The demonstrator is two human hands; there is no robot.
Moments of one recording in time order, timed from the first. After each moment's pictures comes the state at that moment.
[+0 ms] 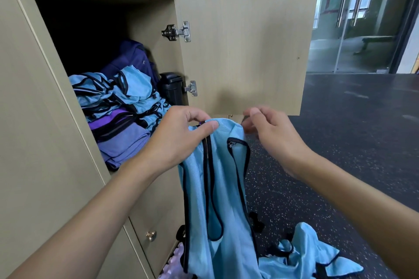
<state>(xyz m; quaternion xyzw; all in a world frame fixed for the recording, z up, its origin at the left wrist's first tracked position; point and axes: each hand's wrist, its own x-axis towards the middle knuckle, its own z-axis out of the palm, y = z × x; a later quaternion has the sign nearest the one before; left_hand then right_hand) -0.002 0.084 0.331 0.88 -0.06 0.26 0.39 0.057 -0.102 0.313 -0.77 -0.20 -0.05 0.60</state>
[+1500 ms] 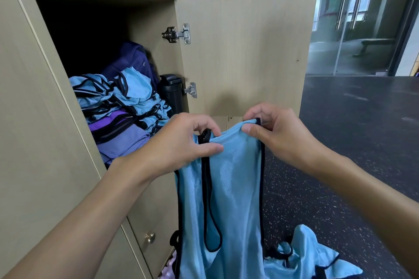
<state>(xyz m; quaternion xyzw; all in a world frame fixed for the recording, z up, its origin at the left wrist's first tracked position) -0.004 0.092 0.333 0.92 -0.17 0.19 0.31 0.062 -0.122 0.319 -0.77 -0.34 -0.10 0.52</state>
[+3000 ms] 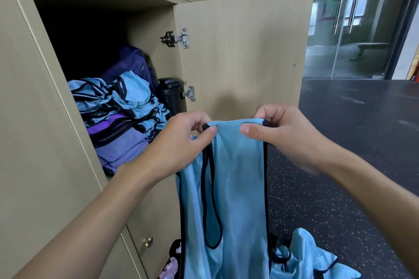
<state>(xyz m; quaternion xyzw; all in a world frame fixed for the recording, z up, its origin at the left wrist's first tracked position) 0.000 0.083 0.330 0.90 -0.13 0.25 0.33 0.049 -0.131 0.336 -0.68 -0.35 0.02 0.64</state>
